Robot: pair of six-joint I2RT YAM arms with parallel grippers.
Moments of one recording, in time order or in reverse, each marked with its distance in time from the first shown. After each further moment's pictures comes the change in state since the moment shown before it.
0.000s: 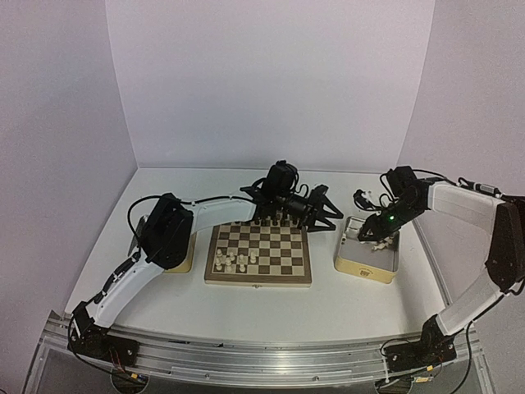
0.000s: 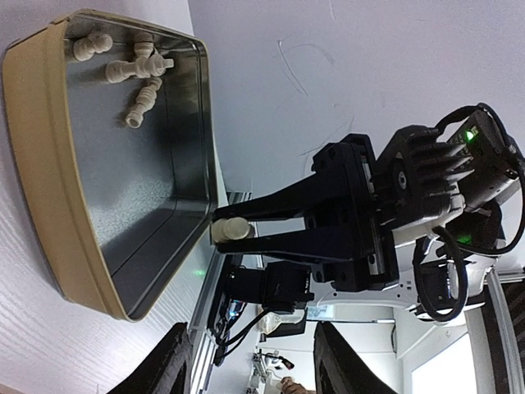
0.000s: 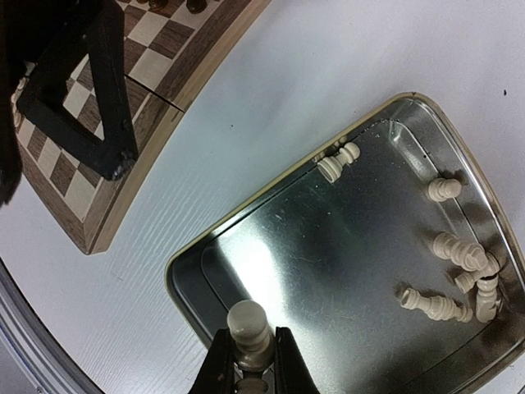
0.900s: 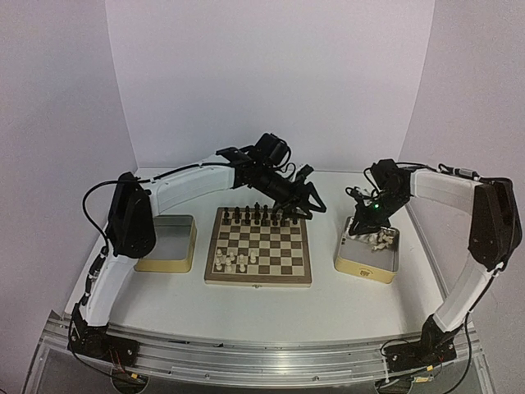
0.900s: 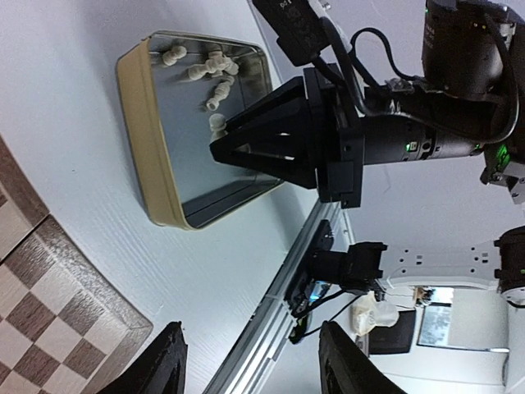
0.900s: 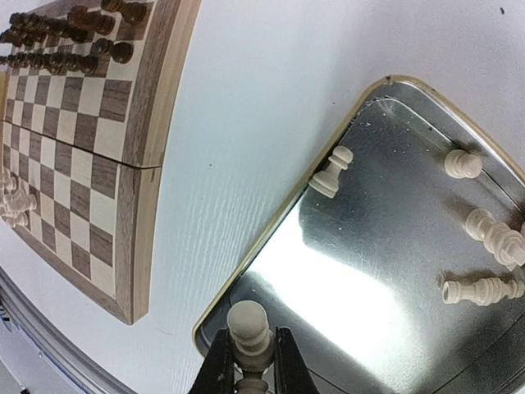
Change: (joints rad) left arm -0.002 -0.346 -0.116 -0.661 -0.287 0.522; right arm 0.040 0.193 0.191 -0.077 0.033 0.396
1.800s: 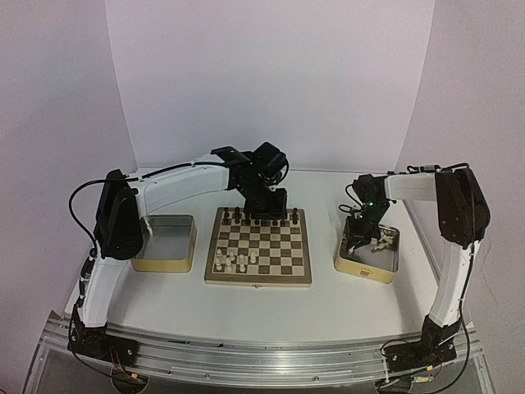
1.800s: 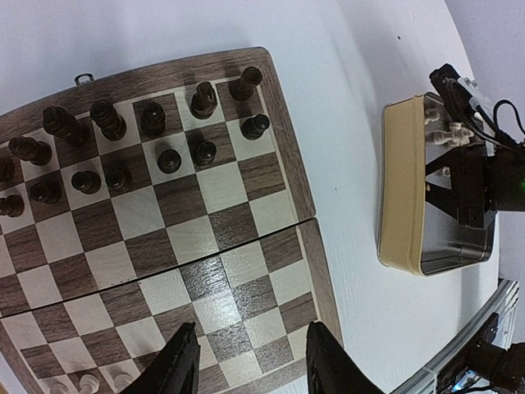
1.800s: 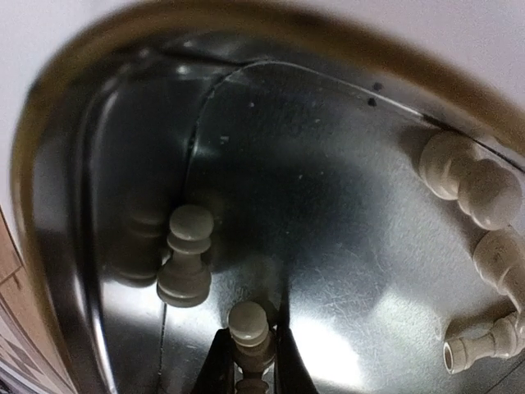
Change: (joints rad) left arm -0.037 -0.107 -0.124 -0.255 -0.698 0.055; right arm 0.026 0.291 0.105 -0.014 0.175 0.243
